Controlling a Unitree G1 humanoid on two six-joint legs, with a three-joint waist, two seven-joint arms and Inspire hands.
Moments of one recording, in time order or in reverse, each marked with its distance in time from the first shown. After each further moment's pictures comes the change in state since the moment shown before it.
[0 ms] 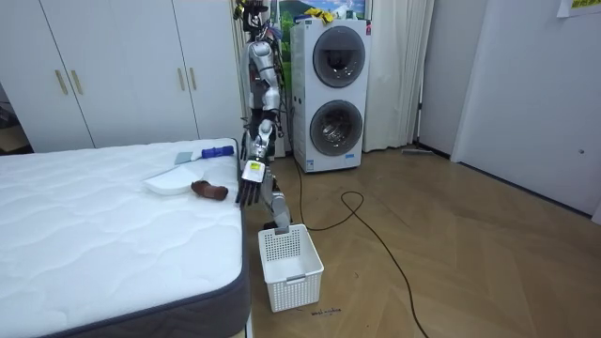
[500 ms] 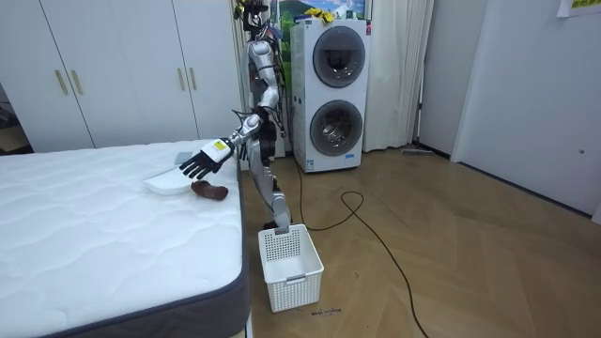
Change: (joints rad) left arm -0.016 0.006 -0.098 -0.362 0.176 -0.110 0.157; right arm 0.000 -0.018 0.002 -0.008 -0.029 -0.024 0.019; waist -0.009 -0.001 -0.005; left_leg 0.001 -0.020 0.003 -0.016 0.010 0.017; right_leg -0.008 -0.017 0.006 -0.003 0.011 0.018
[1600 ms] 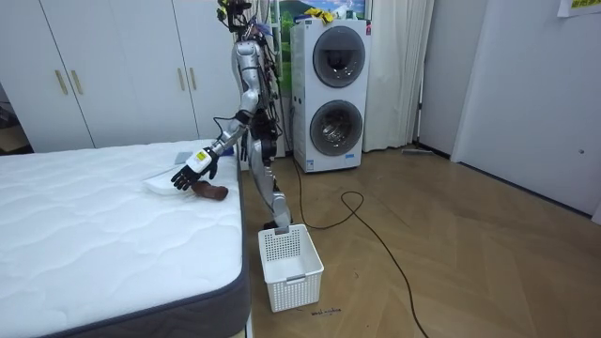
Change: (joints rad) left arm -0.267 0.043 -0.171 0.293 0.014 0.012 -0.106; right arm -0.081 -0.008 0.100 0.005 0.006 0.001 -0.013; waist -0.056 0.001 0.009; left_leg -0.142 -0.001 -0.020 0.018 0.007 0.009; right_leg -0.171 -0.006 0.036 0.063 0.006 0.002
